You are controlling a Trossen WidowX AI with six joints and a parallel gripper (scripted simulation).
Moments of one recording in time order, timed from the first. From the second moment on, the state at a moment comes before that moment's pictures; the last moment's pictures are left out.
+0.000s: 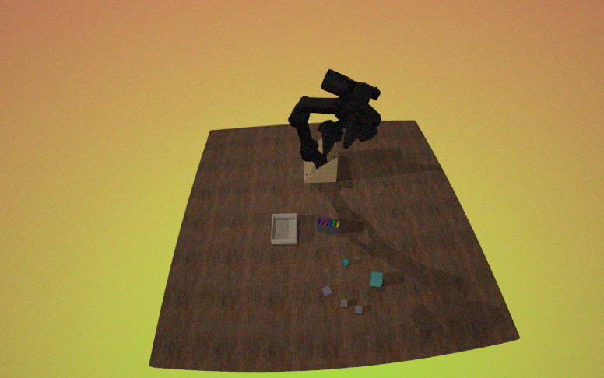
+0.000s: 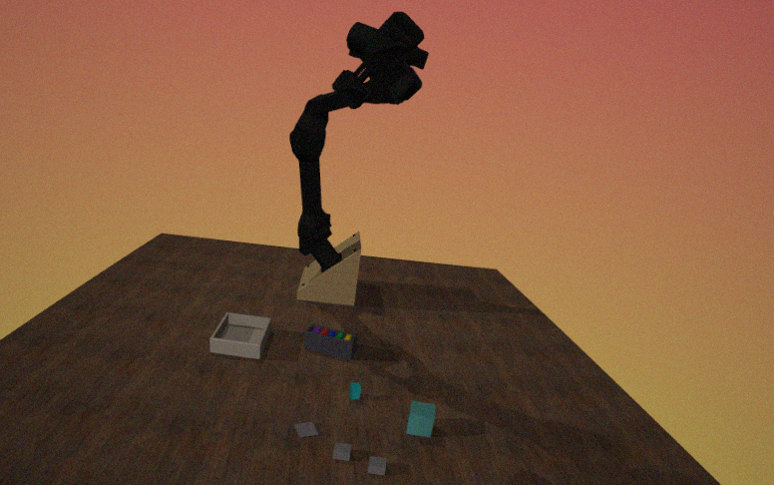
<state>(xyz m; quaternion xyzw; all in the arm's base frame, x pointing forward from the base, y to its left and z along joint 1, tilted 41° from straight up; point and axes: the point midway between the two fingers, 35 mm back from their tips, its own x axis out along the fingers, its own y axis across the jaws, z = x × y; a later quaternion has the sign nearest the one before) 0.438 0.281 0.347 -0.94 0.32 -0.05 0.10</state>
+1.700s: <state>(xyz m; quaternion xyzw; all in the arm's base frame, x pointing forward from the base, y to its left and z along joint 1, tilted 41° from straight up) 0.326 0.017 -0.001 -0.11 0.59 -0.37 0.71</state>
